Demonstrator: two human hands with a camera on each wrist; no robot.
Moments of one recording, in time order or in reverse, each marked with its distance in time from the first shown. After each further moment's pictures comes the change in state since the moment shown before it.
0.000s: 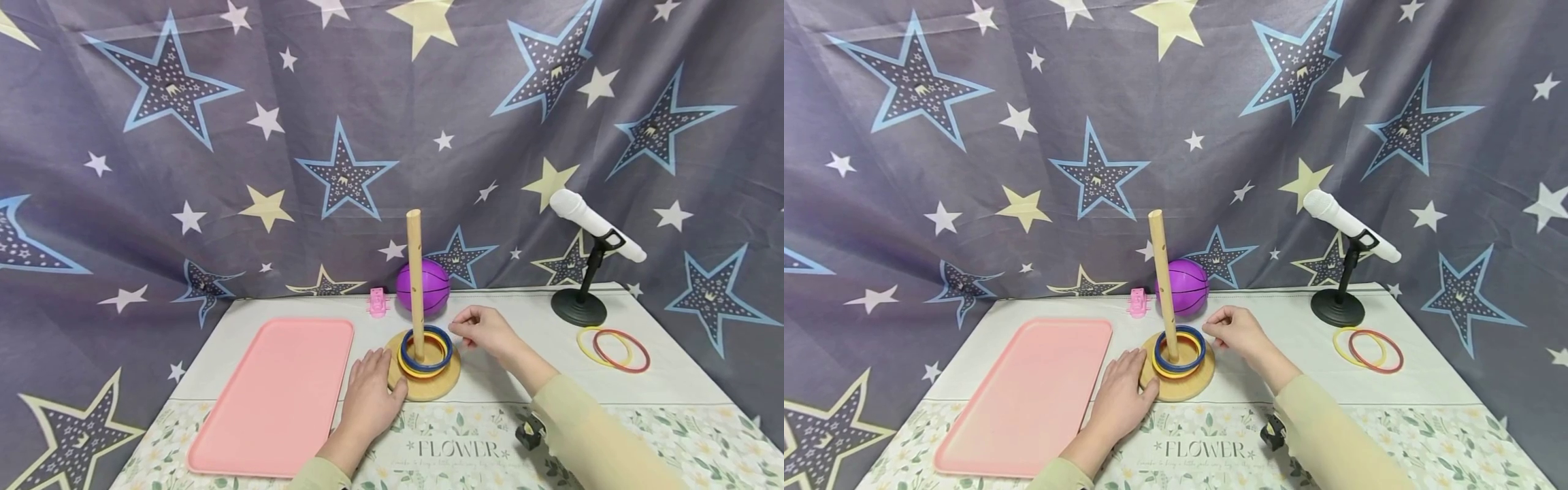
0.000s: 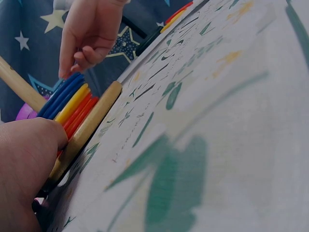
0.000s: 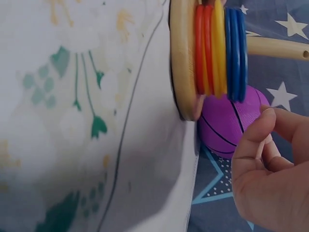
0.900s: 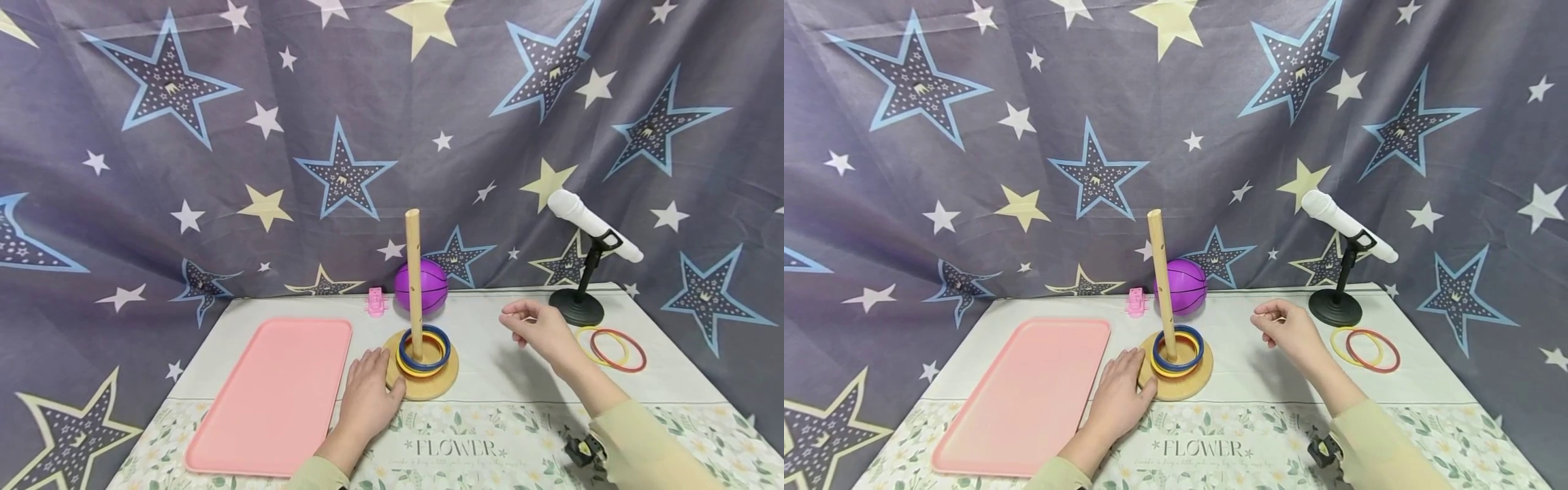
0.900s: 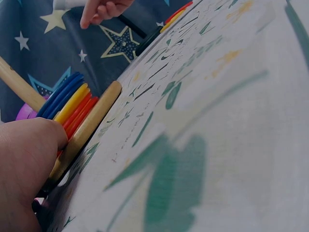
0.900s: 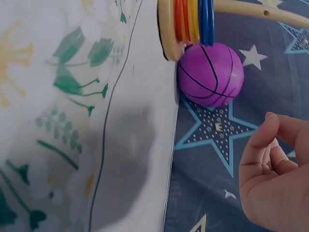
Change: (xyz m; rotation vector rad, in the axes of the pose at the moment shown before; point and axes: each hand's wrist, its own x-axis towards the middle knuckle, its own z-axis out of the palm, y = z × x) left_hand 0.000 0.000 -0.002 -0.005 -0.009 -0.007; right_hand -0.043 0.004 -0.077 -0.122 0.171 -0.076
